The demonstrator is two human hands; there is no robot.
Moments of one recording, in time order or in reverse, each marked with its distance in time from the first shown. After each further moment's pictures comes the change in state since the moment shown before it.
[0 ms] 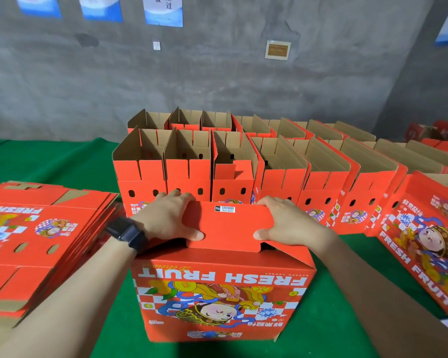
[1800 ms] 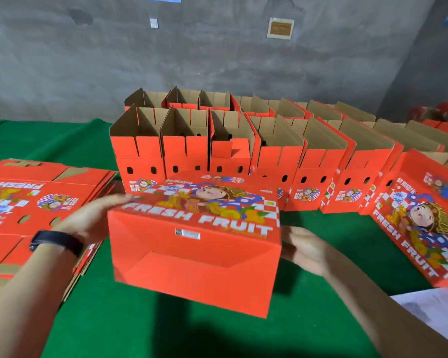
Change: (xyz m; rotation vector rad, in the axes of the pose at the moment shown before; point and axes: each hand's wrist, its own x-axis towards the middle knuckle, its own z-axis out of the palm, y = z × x) left_hand -0.048 -0.102 0.045 -1.491 -0.117 -0.215; right_hand -0.058 0.069 0.082 1.508 -0.231 0.241
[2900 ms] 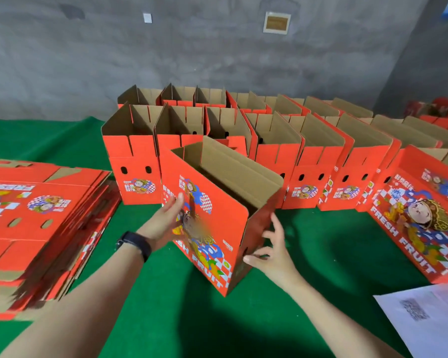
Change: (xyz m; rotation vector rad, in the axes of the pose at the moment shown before) left_hand 0.056 -0.040 0.098 -0.010 0.103 -0.077; right_hand 0.021 0.062 0.026 -0.516 0.274 -0.352
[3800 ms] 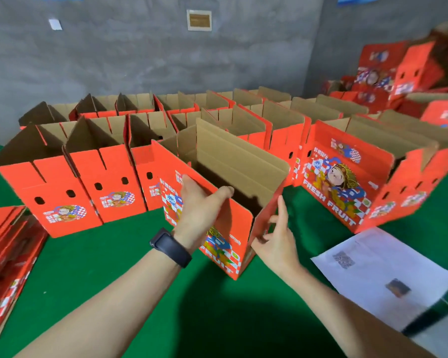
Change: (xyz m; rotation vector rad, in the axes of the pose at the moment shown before) left_hand -0.055 0.039 0.216 0.203 0.000 0.305; right_hand -0.033 0.030 -0.101 -0.335 0.539 -0.112
